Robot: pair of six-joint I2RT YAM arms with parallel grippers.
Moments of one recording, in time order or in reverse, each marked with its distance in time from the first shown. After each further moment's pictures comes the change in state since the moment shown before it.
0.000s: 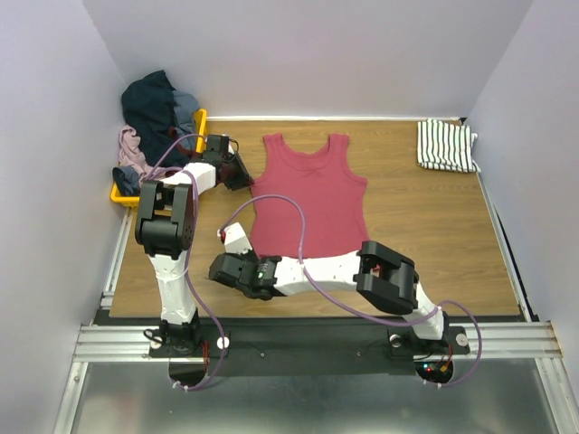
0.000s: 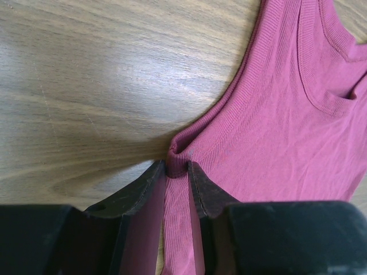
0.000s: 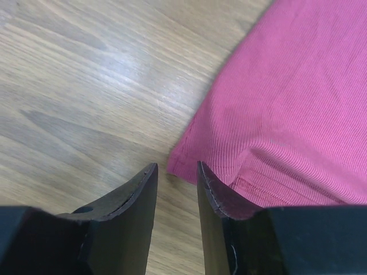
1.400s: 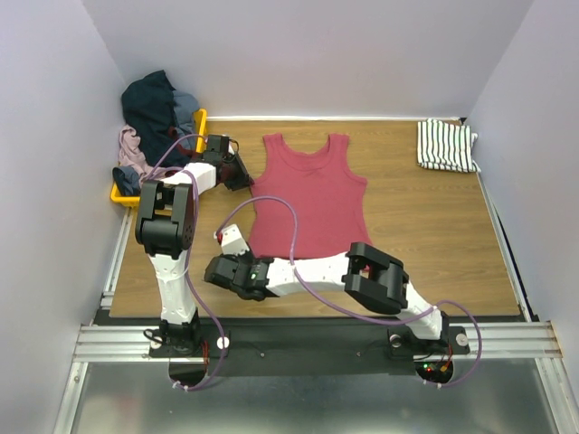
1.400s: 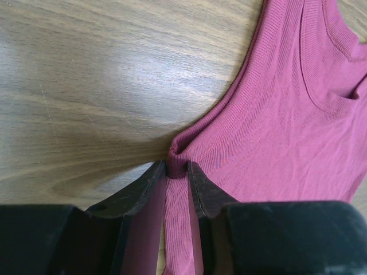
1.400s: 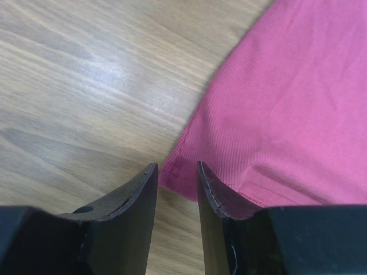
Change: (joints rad) left arm 0.000 0.004 0.002 -0.003 0.000 0.000; right arm 0.000 0.076 0.074 -0.034 0.064 -0.007
